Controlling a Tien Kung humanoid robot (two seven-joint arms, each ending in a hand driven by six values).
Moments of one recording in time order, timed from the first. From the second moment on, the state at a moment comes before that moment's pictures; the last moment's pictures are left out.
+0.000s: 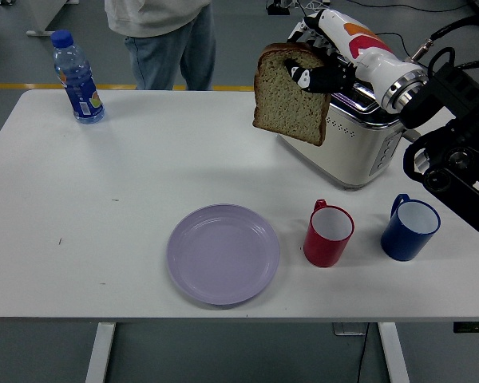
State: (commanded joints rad) left arm -0.07 0.06 -1.10 -0.18 1.06 0.13 0.23; right arm 0.96 -0.40 0.76 1.53 -1.55 -0.14 -0.38
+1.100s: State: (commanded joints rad) left arm -0.07 0.06 -1.10 -0.18 1.05 0.13 0.23; right arm 0.90 -0.40 0.74 1.67 -1.56 -0.13 -0.42
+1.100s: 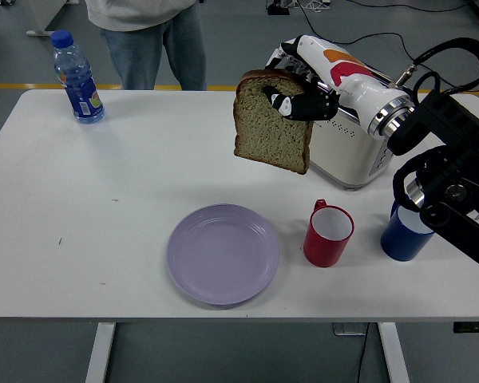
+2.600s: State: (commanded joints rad) left arm -0.07 0.06 -1.10 -0.18 1.06 0.13 0.23; right arm 0.83 -0.37 0.70 1.78 -1.55 -0.14 -0.45
